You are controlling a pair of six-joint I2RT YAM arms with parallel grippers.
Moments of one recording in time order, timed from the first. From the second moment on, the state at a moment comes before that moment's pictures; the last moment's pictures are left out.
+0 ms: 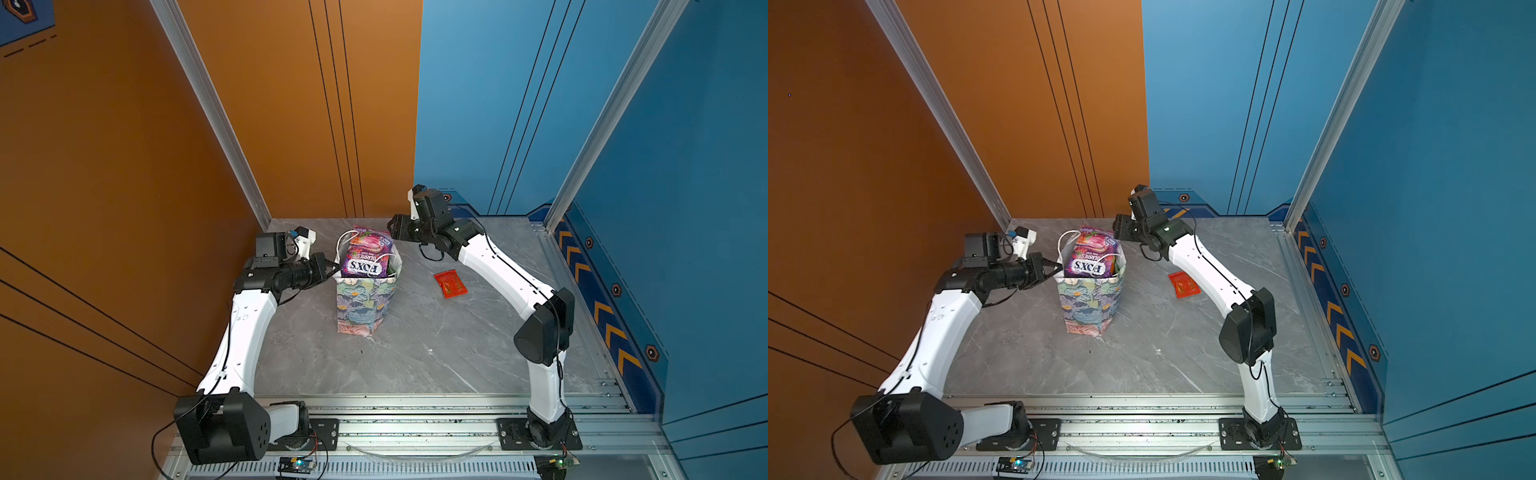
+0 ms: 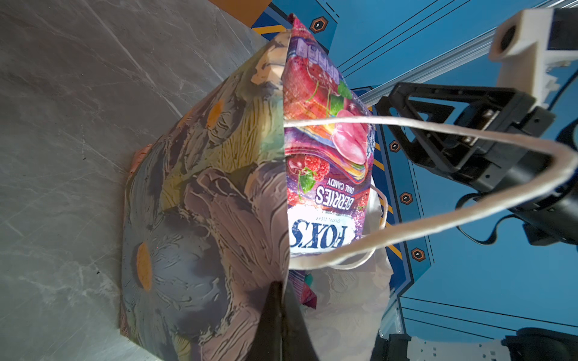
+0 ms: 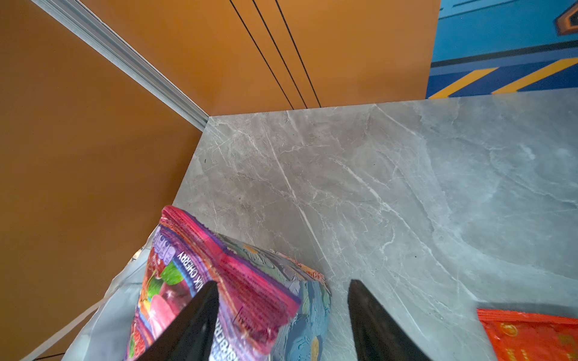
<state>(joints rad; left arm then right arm) 0.07 1.27 1.20 -0.70 0.72 -0.38 0.63 2.03 2.07 -0.60 -0.05 0.56</state>
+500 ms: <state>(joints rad) 0.07 1.27 1.20 -0.70 0.72 -0.38 0.62 2.12 2.07 -0.46 -0.26 0.63</state>
